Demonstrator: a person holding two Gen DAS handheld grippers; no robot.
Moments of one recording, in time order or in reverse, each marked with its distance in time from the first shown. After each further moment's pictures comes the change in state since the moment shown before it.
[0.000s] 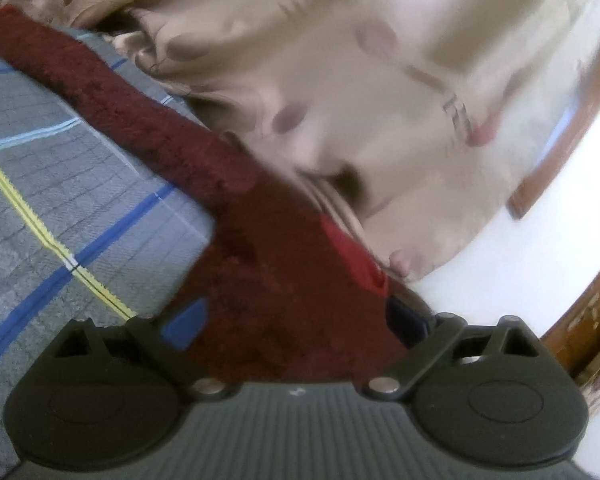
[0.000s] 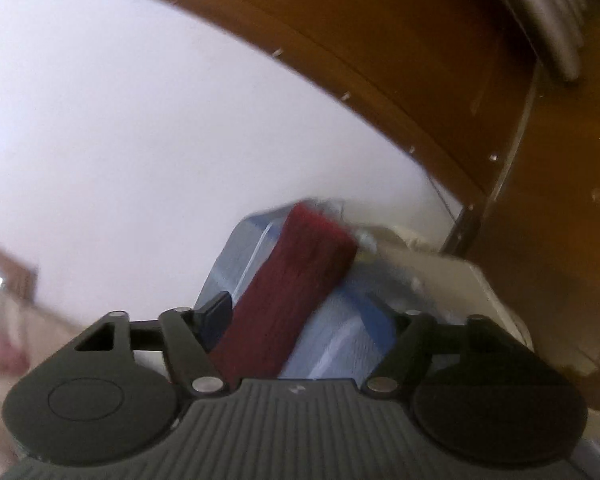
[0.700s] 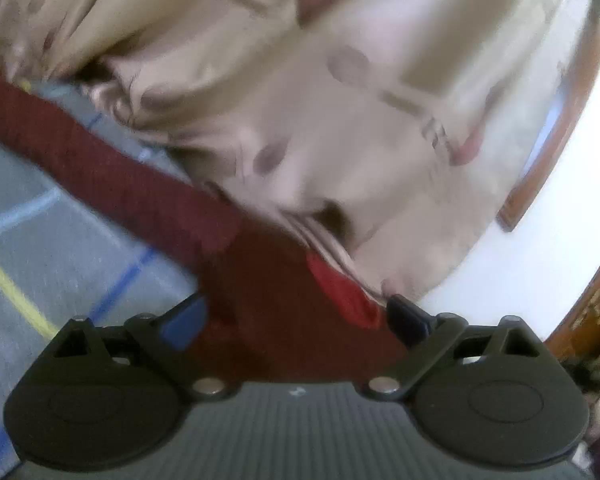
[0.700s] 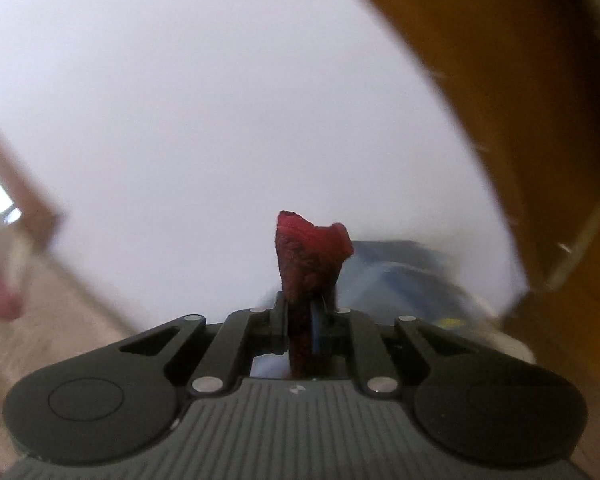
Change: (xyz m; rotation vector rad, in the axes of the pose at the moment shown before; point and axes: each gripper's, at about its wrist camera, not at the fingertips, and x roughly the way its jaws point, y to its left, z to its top) left arm -0.006 -0.018 0.033 0.081 -0.082 0.002; right arm 0.061 0.136 -0.025 -0.365 -0.004 0.090
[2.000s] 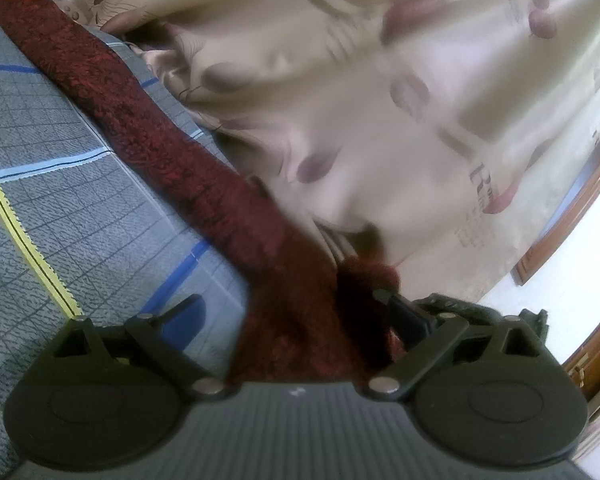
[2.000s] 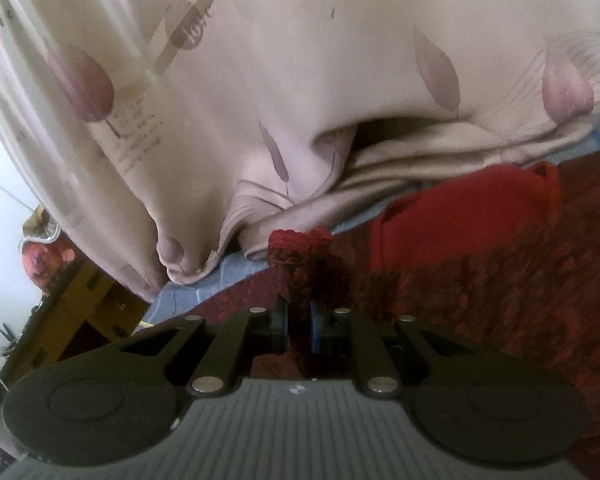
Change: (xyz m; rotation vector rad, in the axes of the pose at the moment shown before) left arm 0.017 0.068 -0.009 -0.228 -0.040 -0.031; right arm 0.114 0.351 -0.364 -0.318 0.510 0.423
